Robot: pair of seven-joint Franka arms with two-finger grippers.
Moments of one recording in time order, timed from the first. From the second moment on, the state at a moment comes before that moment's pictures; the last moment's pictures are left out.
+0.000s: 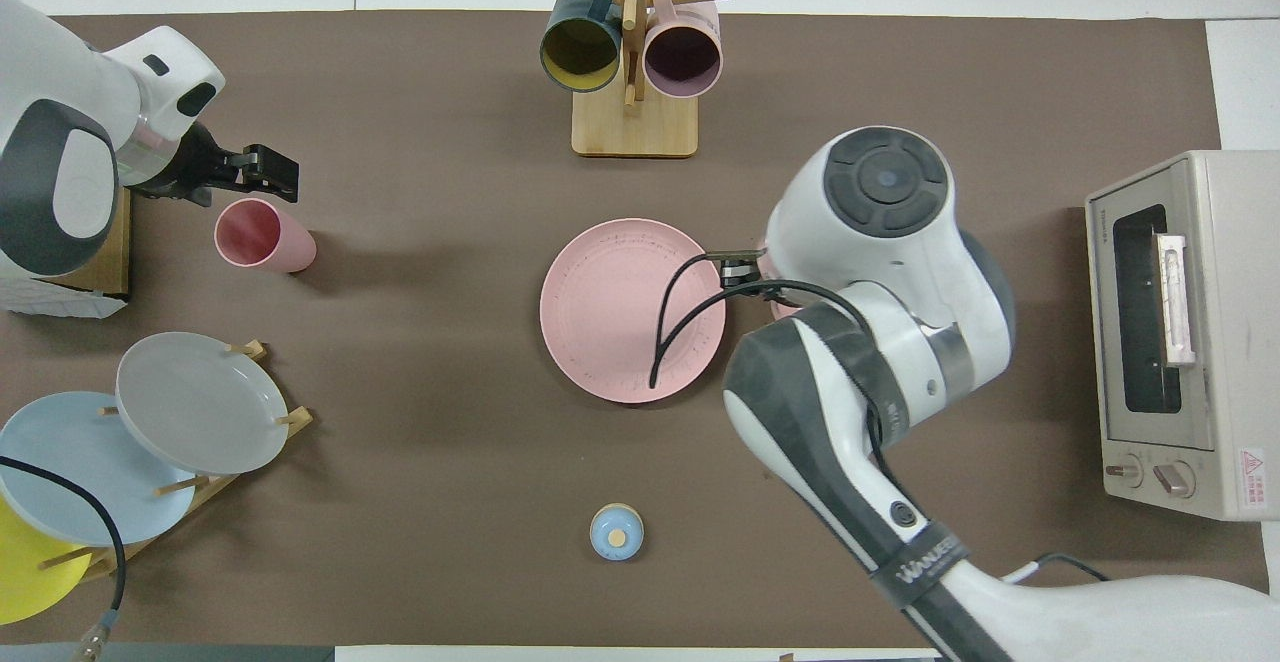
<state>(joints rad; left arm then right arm) -0.07 0.30 -0.02 -1.64 -0.03 1.92 -0.04 0.24 0.25 0.27 -1.74 -0.06 1.94 0.62</state>
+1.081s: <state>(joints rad) -0.09 0.27 -0.03 -1.87 -0.03 2.11 -0.11 0.52 0.54 0.26 -1.53 -0.17 2.09 1.05</state>
